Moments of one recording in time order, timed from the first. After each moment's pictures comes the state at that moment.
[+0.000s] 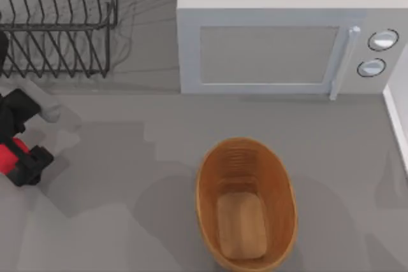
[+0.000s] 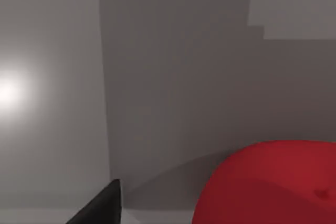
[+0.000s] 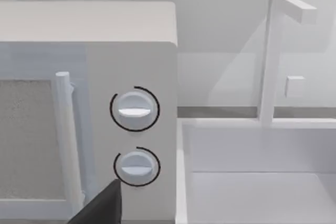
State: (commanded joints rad) left arm 0.04 1.96 1.13 -0.76 0.01 0.79; right arm 0.00 0.00 0.00 0.00 0.00 0.00
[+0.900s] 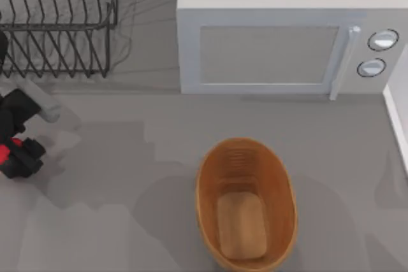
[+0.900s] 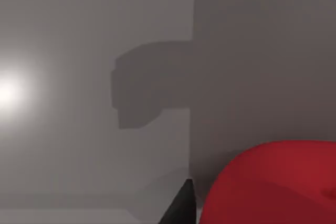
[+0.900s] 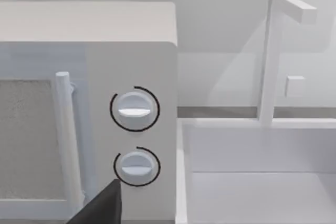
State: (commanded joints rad) left arm 0.04 1.96 1.13 -0.76 0.01 0.79; right arm 0.00 0.00 0.00 0.00 0.00 0.00
